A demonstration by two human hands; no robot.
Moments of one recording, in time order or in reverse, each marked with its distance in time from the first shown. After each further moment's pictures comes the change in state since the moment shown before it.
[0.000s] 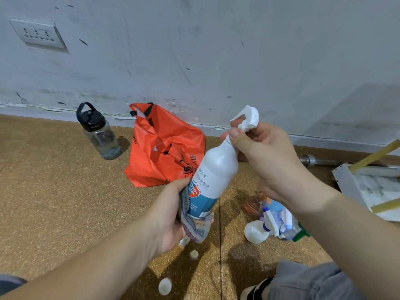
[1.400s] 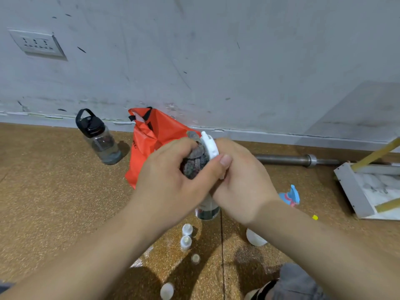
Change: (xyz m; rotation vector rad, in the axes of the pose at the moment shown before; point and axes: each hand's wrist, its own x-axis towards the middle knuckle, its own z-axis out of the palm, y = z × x) left_hand -0.042 0.042 0.022 0.961 0.218 1.285; right_hand -0.034 0.005 0.013 -0.778 -0.197 -0.370
